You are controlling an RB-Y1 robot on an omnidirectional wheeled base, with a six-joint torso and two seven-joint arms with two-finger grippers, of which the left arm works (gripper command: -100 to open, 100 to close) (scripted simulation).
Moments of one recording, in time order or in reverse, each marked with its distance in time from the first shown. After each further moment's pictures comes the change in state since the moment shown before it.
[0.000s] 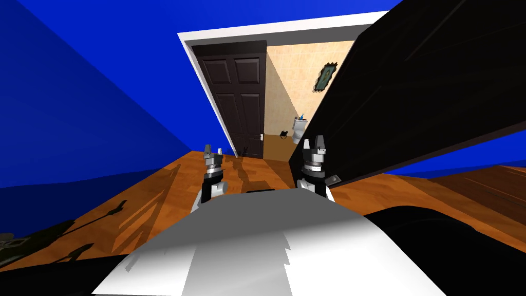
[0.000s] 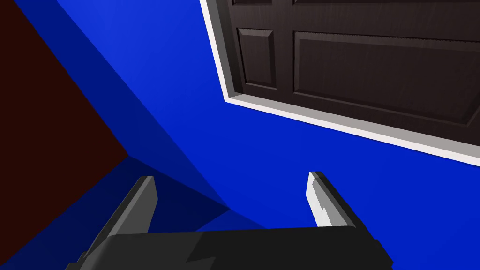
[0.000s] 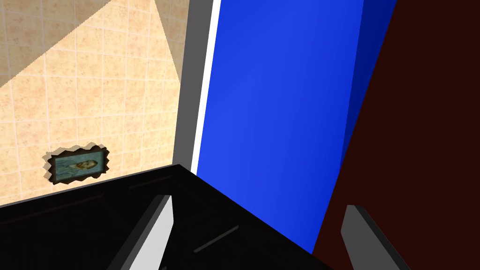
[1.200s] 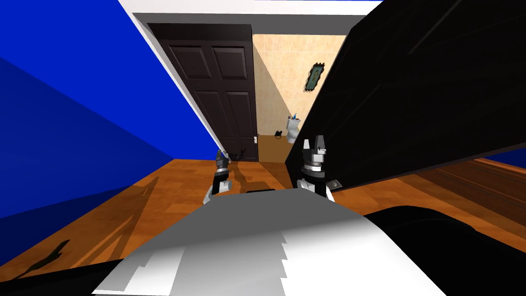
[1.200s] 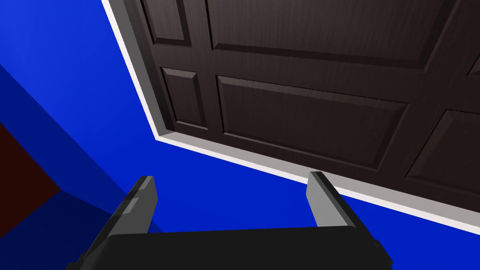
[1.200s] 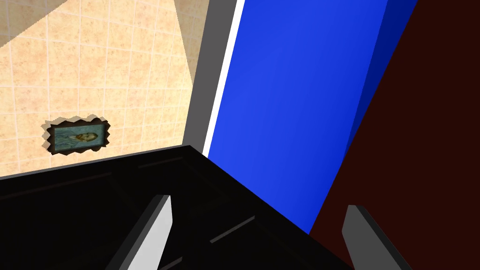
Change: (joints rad) arm -0.145 0.031 0.001 0.367 0.032 -0.073 -0.018
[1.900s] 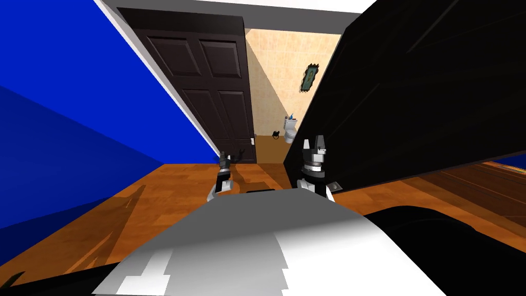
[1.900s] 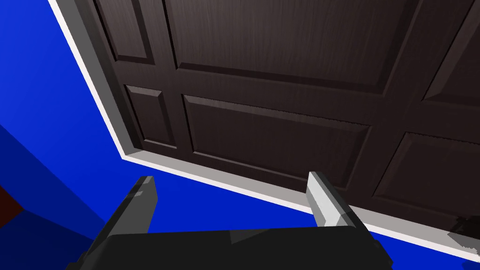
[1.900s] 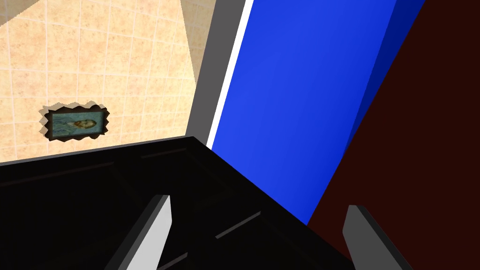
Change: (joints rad) arm -0.072 0.014 0.002 0.182 0.016 -0.040 -0.006
